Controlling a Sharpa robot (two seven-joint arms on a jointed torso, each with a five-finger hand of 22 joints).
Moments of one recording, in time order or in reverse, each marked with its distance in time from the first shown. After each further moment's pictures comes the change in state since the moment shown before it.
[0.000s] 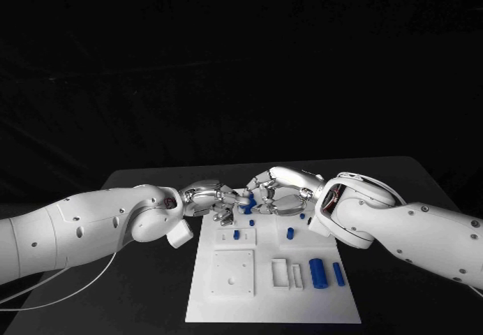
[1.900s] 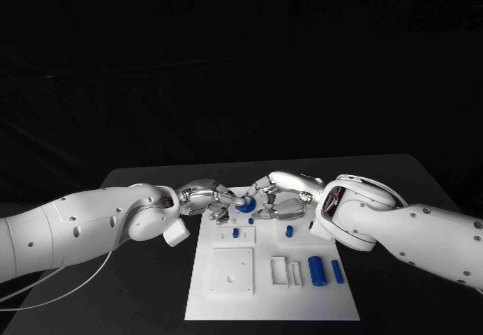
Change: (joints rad) left arm -0.002 -0.005 -0.003 -0.013 -0.021 -0.015 -0.017; left_hand 0.004 0.004 -0.003 -0.003 0.000 0.000 0.000 -0.010 0.005 -0.002 0.002 0.004 -0.001 -0.002 0.002 0.000 0.000 0.000 0.000 0.000 0.000 0.001; right arm 0.002 -0.019 -0.020 0.028 0.003 0.030 -0.024; right_hand -0.016 0.008 -0.003 -0.008 0.000 0.000 0.000 0.010 0.008 0.002 -0.002 0.000 0.003 -0.003 0.003 0.004 0.000 -0.001 -0.007 0.001 0.011 0.000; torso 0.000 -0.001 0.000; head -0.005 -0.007
